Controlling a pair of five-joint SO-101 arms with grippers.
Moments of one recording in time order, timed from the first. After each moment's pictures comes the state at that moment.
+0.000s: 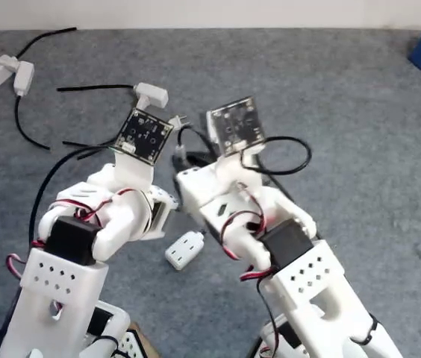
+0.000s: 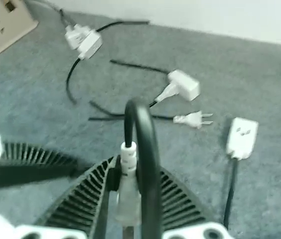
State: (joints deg) left arm 12.6 -54.7 40.4 69.8 -7.0; right arm -39.8 -47.3 38.5 44.4 -11.2
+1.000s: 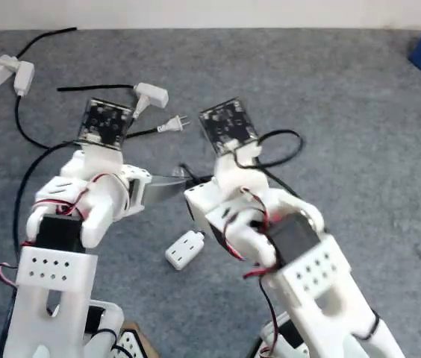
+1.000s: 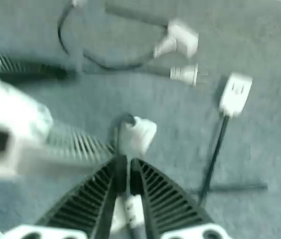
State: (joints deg) left arm 0.7 -54.7 48.4 54.2 -8.2; right arm -40.2 -43.4 28.5 66.2 -6.9
